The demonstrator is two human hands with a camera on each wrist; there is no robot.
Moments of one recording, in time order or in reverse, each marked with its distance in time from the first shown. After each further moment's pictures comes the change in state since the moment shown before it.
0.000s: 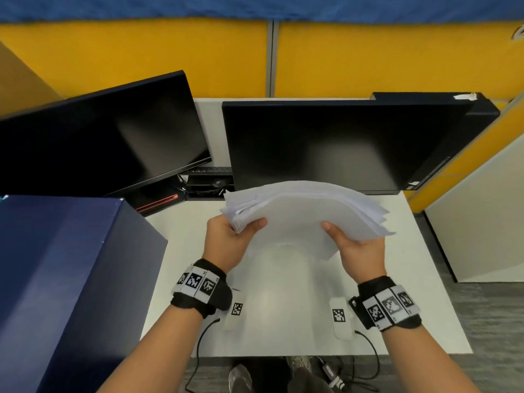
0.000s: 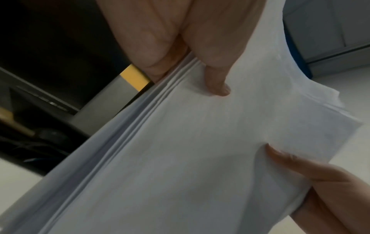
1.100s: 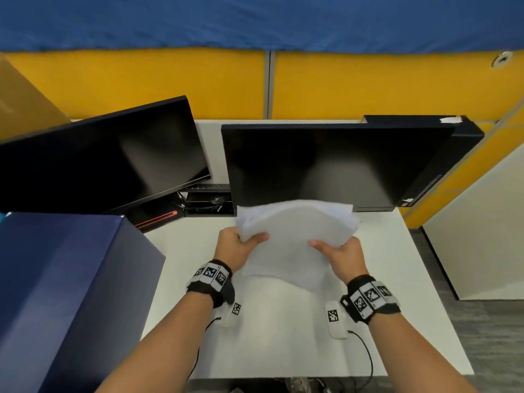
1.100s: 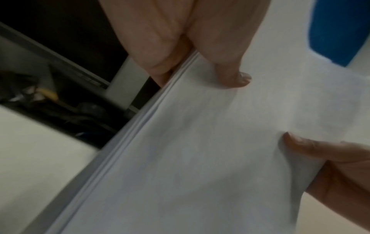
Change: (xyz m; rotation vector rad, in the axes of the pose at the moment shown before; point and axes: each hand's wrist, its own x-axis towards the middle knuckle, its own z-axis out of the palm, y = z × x) left_hand 0.030 -0.023 0.020 0.040 -0.075 -0.252; right_hand 0.029 0.023 0.005 -0.064 -0.110 0.223
